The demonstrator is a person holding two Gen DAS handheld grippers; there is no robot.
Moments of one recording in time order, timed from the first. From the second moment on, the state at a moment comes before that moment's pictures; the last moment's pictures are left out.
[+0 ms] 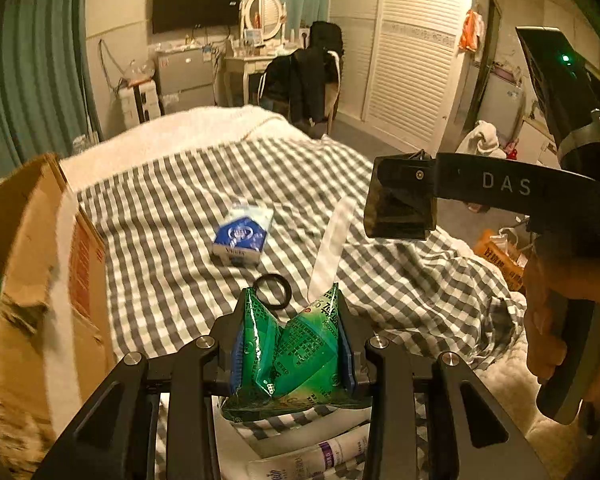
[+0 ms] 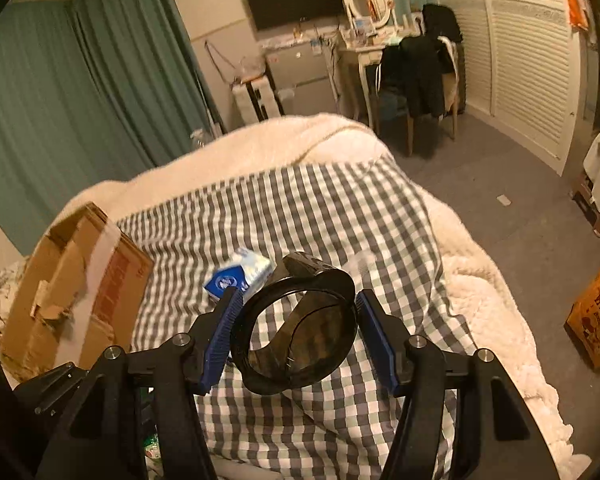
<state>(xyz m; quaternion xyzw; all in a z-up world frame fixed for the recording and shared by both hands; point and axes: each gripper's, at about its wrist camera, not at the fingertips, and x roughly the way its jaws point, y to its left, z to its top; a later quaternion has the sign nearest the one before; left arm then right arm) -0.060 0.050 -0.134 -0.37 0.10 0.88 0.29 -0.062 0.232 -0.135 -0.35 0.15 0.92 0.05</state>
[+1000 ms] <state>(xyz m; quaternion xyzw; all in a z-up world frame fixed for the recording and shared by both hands) -0.040 -0.044 -0.021 -0.24 0.06 0.94 0.23 -0.026 0.171 -0.059 -0.23 0.11 0.97 0.03</state>
